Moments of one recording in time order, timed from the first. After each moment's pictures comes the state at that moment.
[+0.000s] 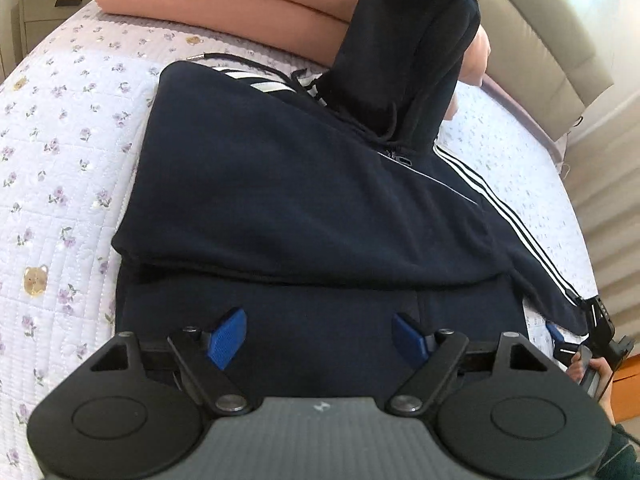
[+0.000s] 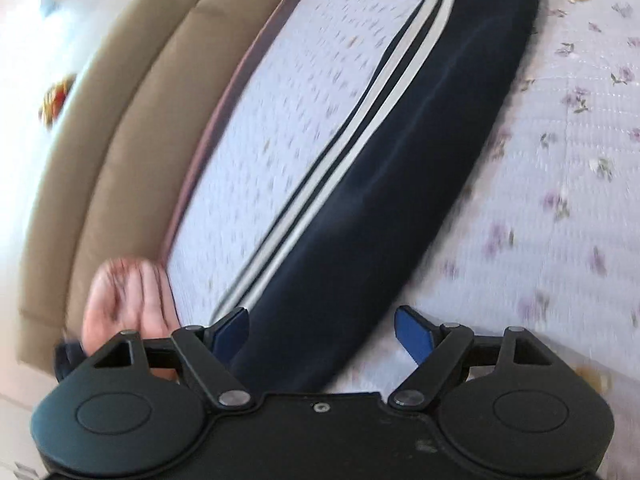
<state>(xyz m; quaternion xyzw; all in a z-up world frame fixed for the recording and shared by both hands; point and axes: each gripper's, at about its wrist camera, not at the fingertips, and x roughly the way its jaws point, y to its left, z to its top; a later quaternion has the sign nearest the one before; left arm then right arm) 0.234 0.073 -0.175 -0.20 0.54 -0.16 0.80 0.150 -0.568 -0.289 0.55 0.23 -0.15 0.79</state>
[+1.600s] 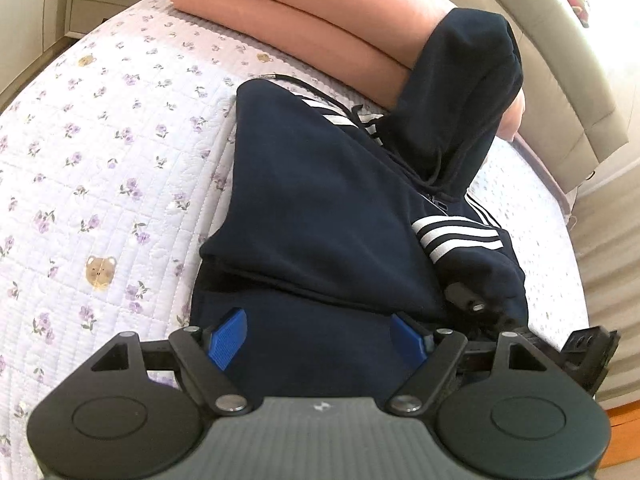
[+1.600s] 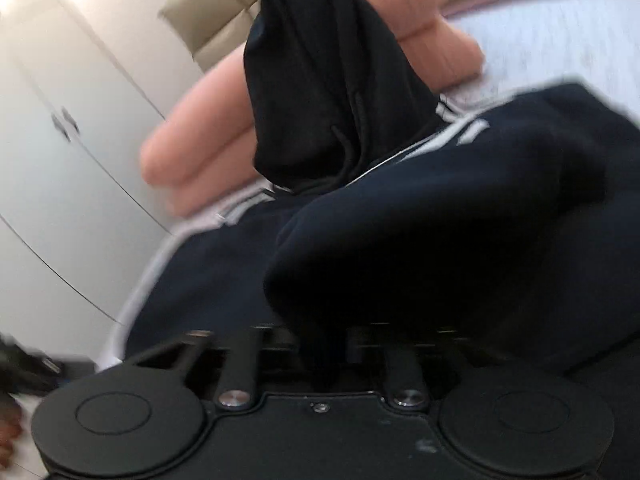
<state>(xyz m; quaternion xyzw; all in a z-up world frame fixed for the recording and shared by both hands) 0.221 0.132 -0.182 -0.25 0.51 -0.11 0.81 0.221 -0.212 -0.249 0.31 0.37 0.22 0.85</state>
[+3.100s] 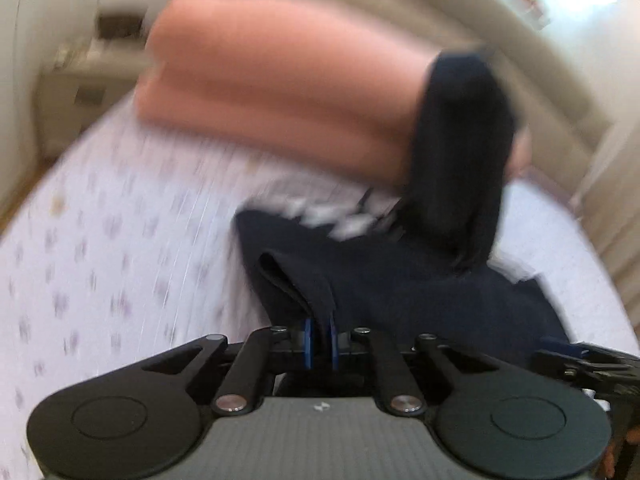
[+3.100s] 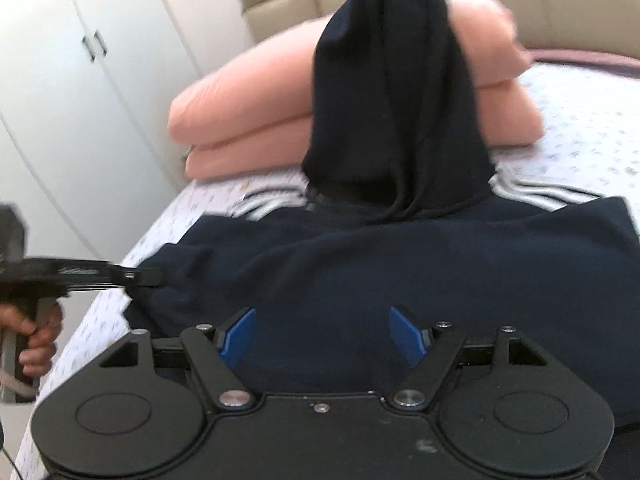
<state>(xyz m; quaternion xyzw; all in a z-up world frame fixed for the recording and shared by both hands) 0.263 0.149 -0.172 -0.16 0.38 -0.12 0.91 0.224 -0.149 -0.171 0.10 0.37 0.22 0.90</state>
